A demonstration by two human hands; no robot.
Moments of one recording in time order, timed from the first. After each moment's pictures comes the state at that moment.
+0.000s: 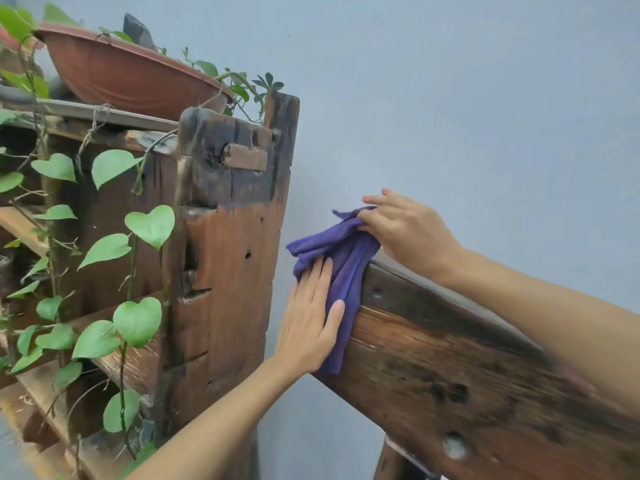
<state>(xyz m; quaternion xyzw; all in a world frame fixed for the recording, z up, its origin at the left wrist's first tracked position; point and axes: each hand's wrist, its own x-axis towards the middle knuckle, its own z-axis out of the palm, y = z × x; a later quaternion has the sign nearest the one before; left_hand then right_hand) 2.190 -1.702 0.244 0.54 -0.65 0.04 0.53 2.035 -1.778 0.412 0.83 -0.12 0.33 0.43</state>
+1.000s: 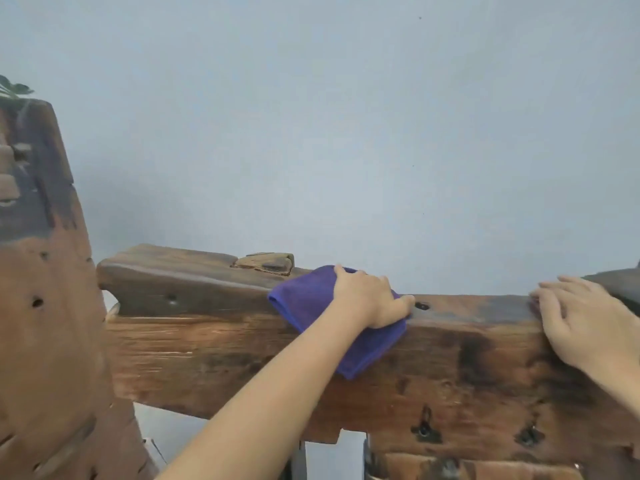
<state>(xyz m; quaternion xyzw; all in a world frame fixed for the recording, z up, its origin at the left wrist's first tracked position) 1.846 -1.771 0.331 0.55 -0.83 0.07 0.00 1.546 -1.710 0.273 0.54 -0.73 0.34 0.23</state>
